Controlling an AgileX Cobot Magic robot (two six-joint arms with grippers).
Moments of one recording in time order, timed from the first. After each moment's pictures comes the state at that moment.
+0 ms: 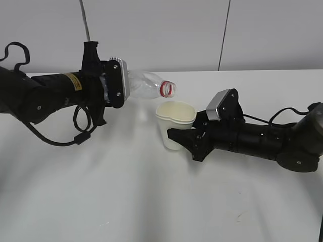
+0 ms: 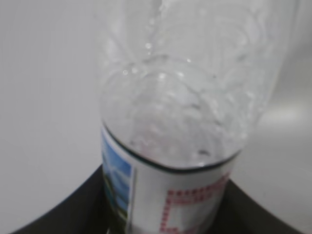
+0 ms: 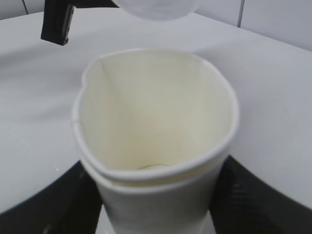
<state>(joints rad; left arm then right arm) -0.38 1.94 -1.03 0.28 -0.45 1.11 0.15 2.20 -0.93 -0.88 -1.09 0.28</state>
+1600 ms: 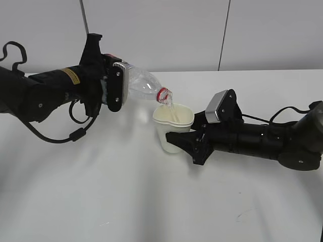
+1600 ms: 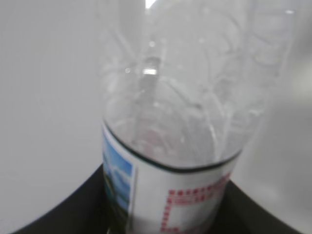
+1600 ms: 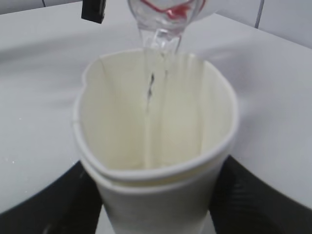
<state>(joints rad) -0.38 1.94 -1.03 0.17 -0.54 1.45 0.15 2.19 -0.93 -0.94 -1.08 0.28</state>
